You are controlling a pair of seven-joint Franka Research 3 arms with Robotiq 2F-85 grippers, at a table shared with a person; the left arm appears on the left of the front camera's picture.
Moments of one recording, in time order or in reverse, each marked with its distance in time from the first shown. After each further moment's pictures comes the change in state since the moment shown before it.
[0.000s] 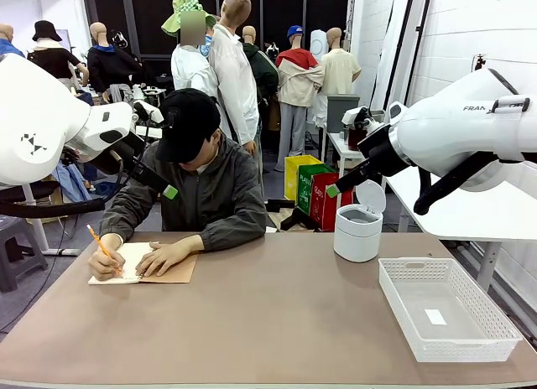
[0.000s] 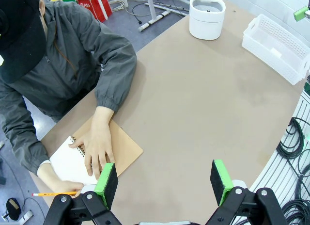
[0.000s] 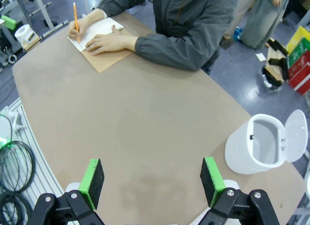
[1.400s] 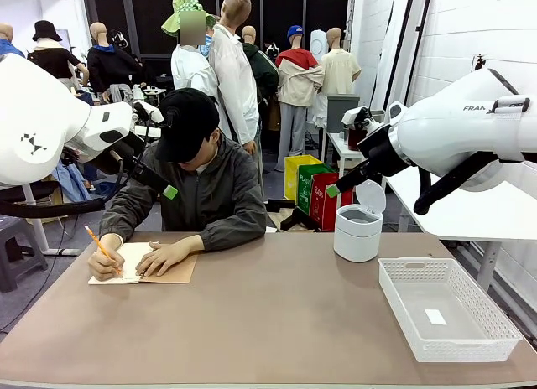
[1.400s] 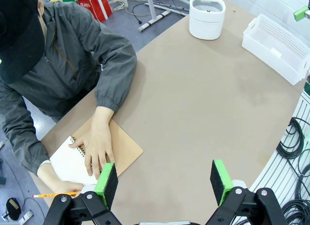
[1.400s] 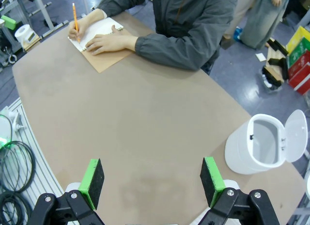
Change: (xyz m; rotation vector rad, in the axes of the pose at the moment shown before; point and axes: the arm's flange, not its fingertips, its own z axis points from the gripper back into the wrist) left arm 0.000 0.000 0.000 0.000 0.000 0.000; right arm 0.000 0.000 0.000 0.000 0.000 0.000
